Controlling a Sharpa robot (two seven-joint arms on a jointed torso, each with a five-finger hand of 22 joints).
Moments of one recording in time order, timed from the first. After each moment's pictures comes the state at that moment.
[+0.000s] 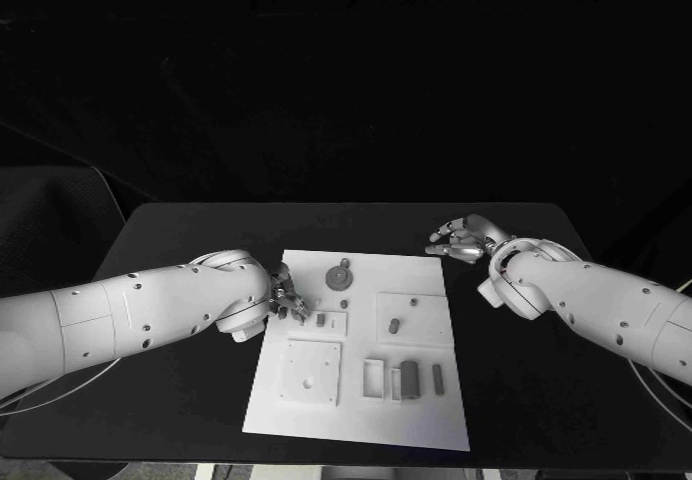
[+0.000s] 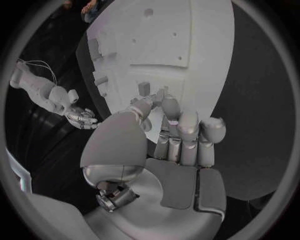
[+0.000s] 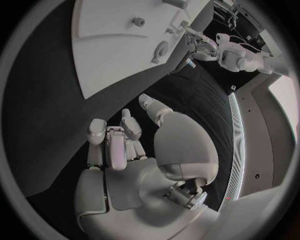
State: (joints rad) left arm 1.31 -0.69 -0.24 1.36 -0.93 -0.12 -0.60; left_hand 1.19 -0.07 0.48 -0.03 0.27 1.21 0.12 0.36 0.57 1.39 0.04 0.87 0.57 1.39 -0.05 1.12 1.12 0.07 1.11 -0.08 1.64 0.46; right arm 1.16 -0.63 0.00 1.08 -0.95 -0.34 -0.03; right_hand 1.13 -0.11 0.43 -0.09 0.20 0.77 0.15 0.32 0.43 1.15 -0.01 1.36 1.05 1.35 -0.09 1.65 1.27 0.25 0.94 0.00 1.66 0.84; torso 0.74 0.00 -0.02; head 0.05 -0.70
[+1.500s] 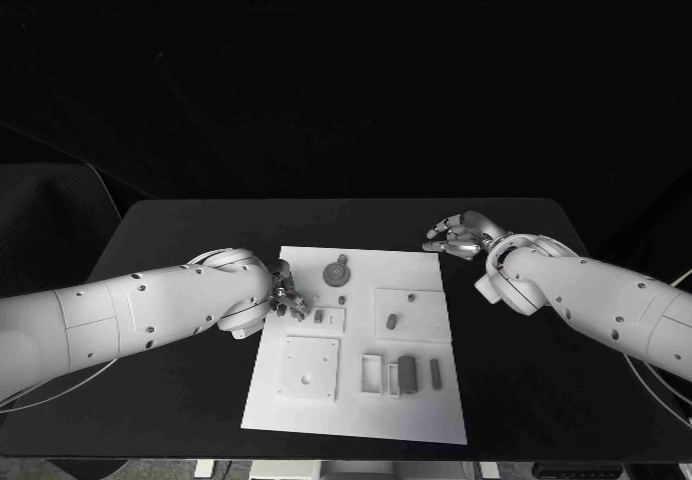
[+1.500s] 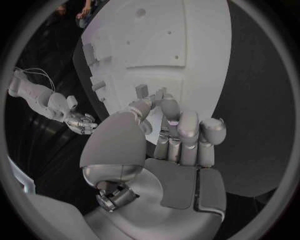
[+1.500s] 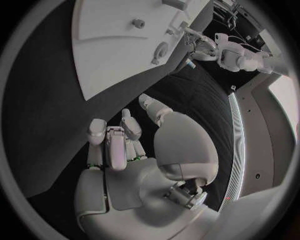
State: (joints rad) left arm 1.30 -0.67 -0.24 1.34 -0.99 -0.10 -0.59; left_hand 1.17 -0.09 0.48 -0.03 0.28 1.23 0.12 0.38 0.57 1.40 0.03 0.88 0.58 1.40 -0.05 1.14 1.13 0.07 1.12 -0.09 1.65 0.46; right arm 1.15 -0.64 0.00 1.08 -0.95 -0.34 -0.03; right_hand 1.13 -0.11 0.43 -0.09 0.20 0.77 0.15 0.32 0.43 1.15 -0.01 1.36 1.05 1.35 -0.09 1.65 1.27 0.25 0.94 0.00 1.66 0.84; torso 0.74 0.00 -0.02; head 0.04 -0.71
